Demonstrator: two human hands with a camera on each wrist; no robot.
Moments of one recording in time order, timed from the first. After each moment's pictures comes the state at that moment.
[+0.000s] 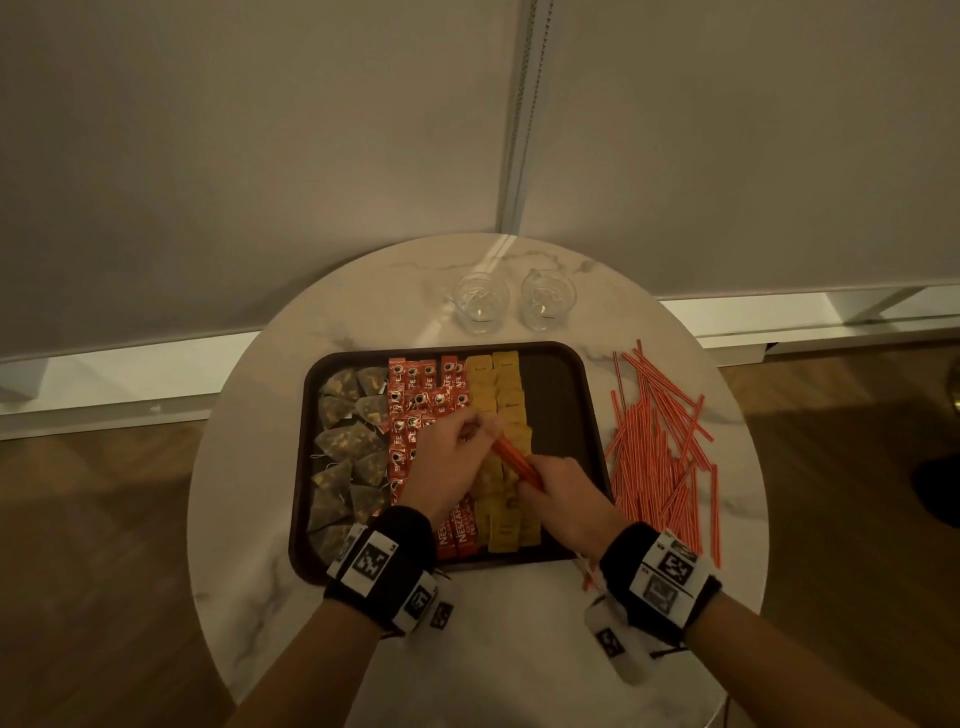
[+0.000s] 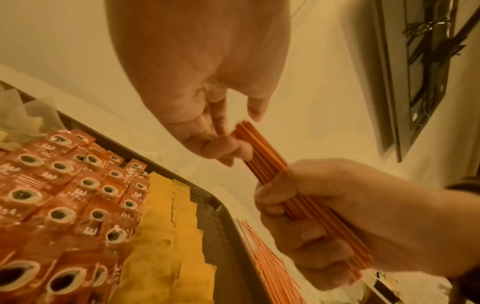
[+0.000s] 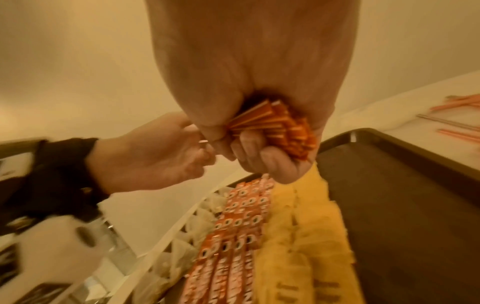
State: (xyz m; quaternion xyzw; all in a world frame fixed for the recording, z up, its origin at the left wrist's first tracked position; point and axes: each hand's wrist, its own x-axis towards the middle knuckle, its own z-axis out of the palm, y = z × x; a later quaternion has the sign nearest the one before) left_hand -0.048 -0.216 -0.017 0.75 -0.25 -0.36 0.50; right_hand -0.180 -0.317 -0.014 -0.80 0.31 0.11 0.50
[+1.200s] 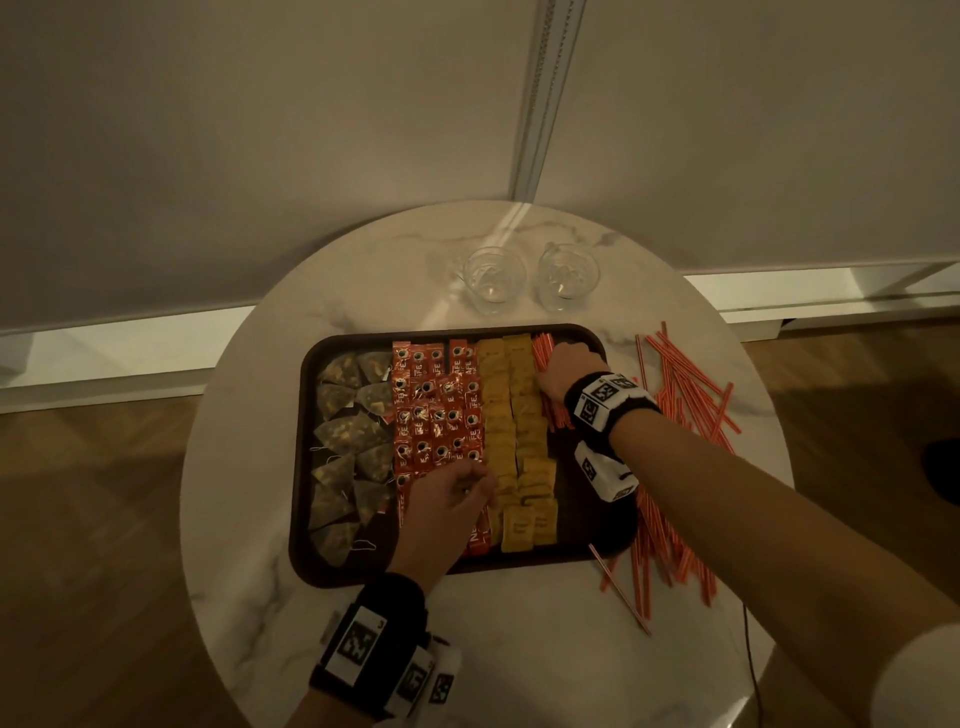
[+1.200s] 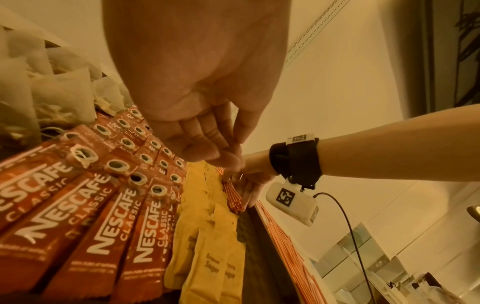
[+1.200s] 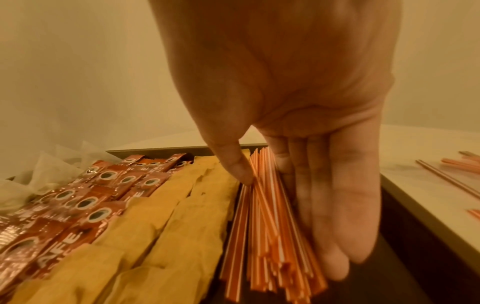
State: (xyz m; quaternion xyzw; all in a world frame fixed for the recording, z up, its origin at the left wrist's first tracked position) left_hand -0.064 -0.178 -0.052 0.76 -0.20 -0.40 0.47; right_hand -0.063 -0.428 -0.088 -0.85 0.44 0.25 0.17
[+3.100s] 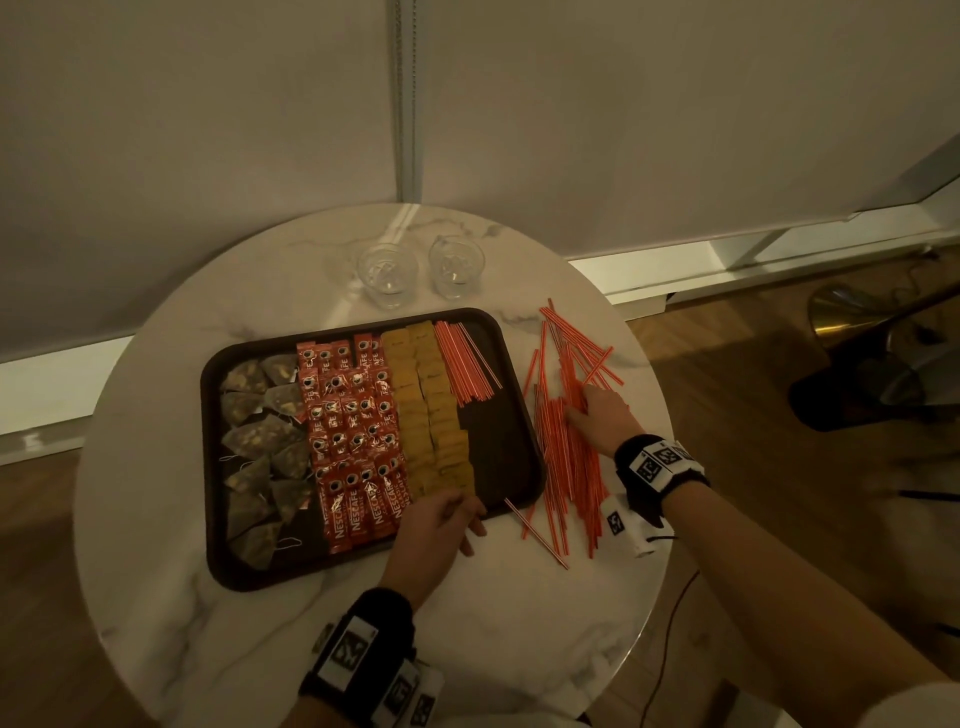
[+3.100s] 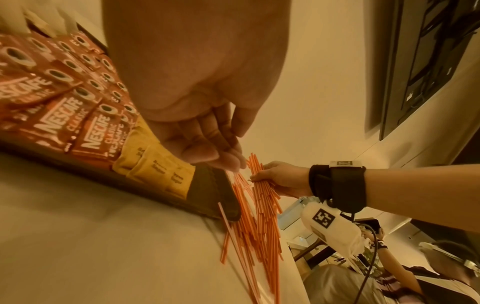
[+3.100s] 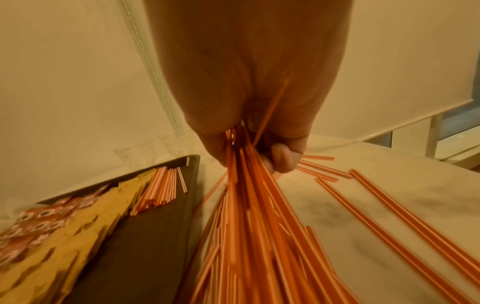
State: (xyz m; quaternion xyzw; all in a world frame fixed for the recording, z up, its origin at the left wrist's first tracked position) left_hand -0.141 -0.181 -0.053 0.72 -0.24 -0.50 0.42; right_hand -0.268 -0.438 -0.075 -0.81 0.49 0.08 0.32
